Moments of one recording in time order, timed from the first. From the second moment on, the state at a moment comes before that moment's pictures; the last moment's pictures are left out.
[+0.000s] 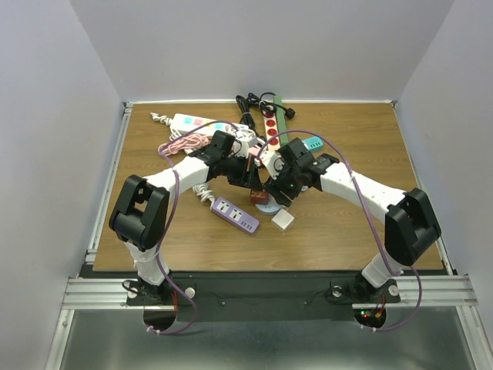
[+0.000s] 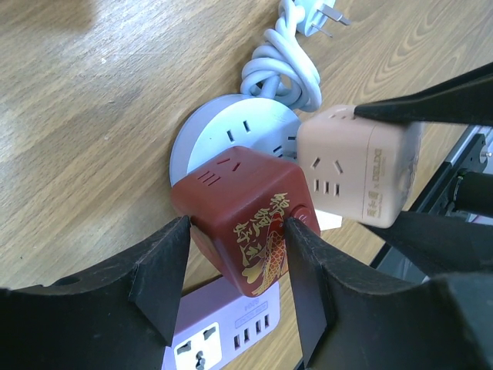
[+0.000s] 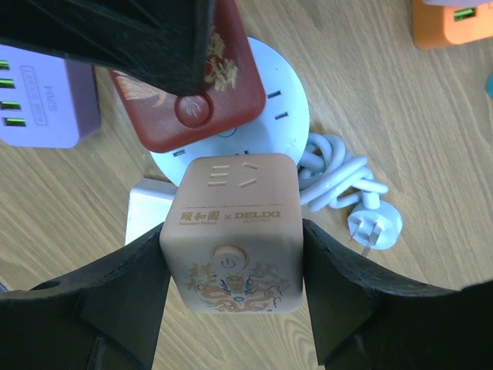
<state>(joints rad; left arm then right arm) -0.52 1.75 1.17 -0.29 0.56 -0.27 0.65 1.61 1.22 -0.63 -0.13 -0.37</state>
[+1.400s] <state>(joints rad) -0.52 1.82 1.27 -0.32 0.56 -0.24 0.62 1.61 1.20 -0.62 -0.23 -0.36</state>
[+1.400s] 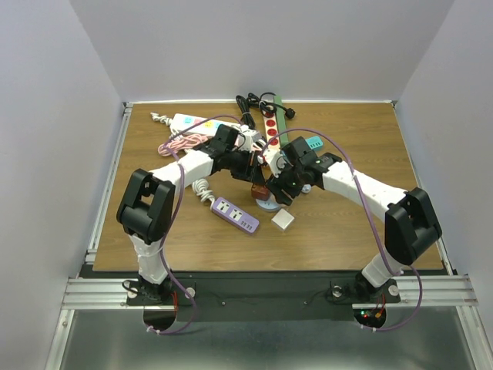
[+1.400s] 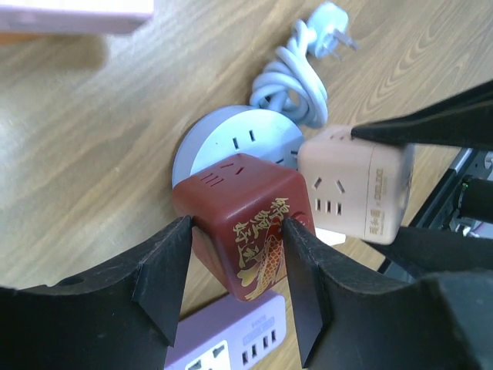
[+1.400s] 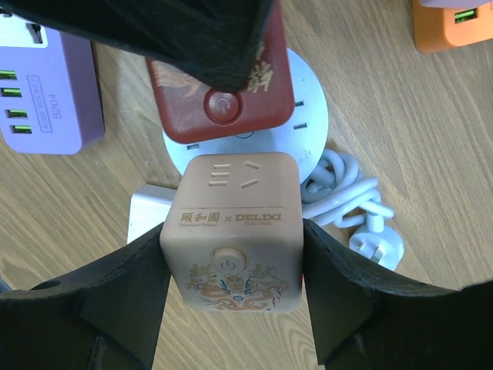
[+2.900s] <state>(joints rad) -0.51 1.89 1.35 -0.27 0.56 -0.21 0.58 1.76 1.41 -0.79 -0.16 -0.27</state>
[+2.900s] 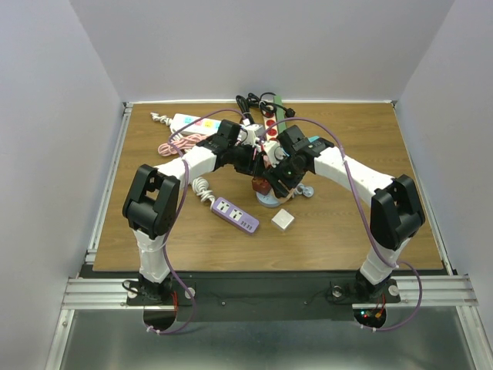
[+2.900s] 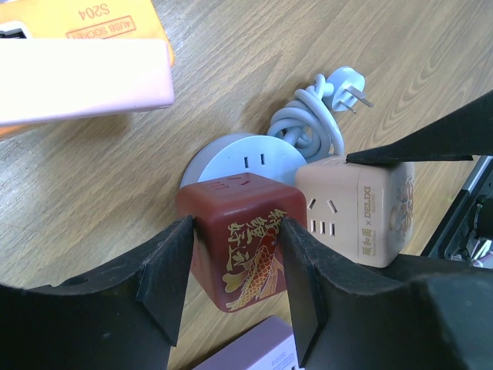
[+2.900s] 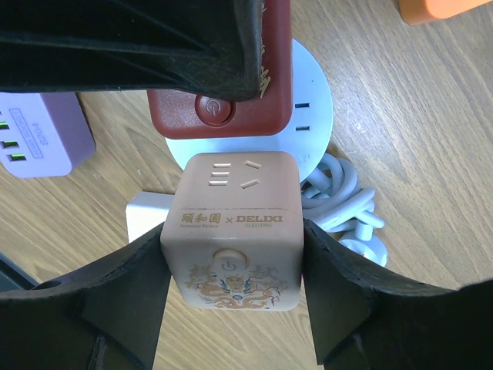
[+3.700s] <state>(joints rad) -0.49 1.89 1.35 -0.27 0.55 -0.25 0.57 1.84 1.48 -0.80 -0.18 -0.27</state>
